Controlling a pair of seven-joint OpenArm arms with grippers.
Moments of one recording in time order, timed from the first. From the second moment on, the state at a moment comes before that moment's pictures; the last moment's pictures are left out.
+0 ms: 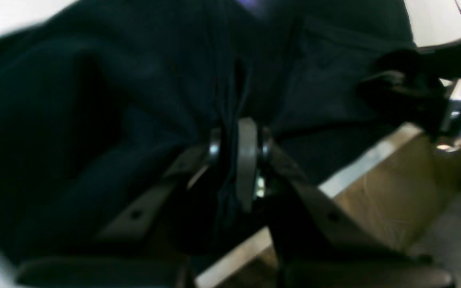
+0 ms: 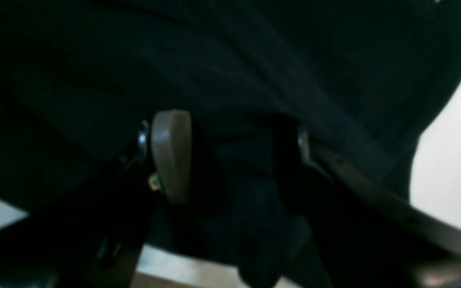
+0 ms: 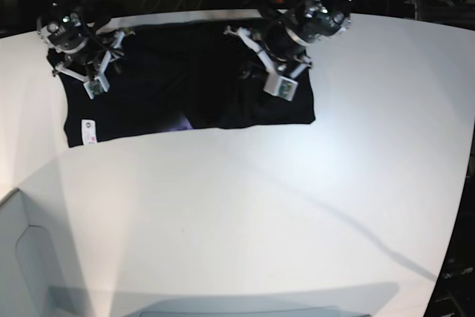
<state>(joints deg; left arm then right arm) 25.6 -14.3 15.2 117.8 -29.0 0.7 44.4 -24.9 7.0 20.7 106.7 3.9 39.3 -47.2</state>
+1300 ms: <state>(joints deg) 36.9 -13.4 -40.9 116.3 -57.7 0.7 56.3 -20.7 6.9 20.7 100.3 5.7 39.1 -44.1</state>
